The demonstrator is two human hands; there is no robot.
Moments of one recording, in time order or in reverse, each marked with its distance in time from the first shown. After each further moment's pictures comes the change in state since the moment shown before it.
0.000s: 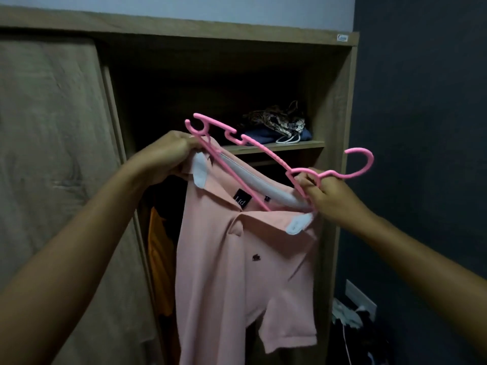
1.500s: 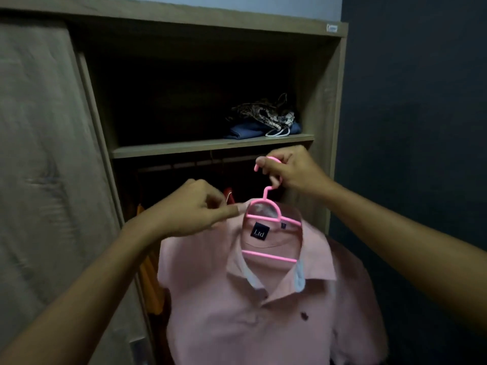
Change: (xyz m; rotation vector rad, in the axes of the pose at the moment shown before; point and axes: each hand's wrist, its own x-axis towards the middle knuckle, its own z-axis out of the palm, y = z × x) left_hand -0.051 -0.037 0.057 0.527 -0.243 0.329; right_hand 0.054 -0.011 0.021 0.274 -0.023 -0.194
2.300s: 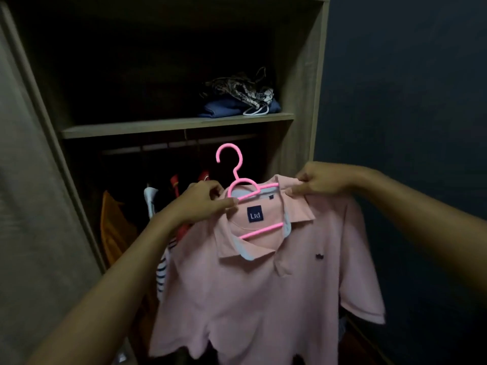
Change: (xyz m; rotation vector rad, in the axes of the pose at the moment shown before) left_hand 0.086 -0.052 0.102 -0.134 0.021 -0.132; right_hand -0.040 0.068 -0.089 -0.652 -0.591 0.415
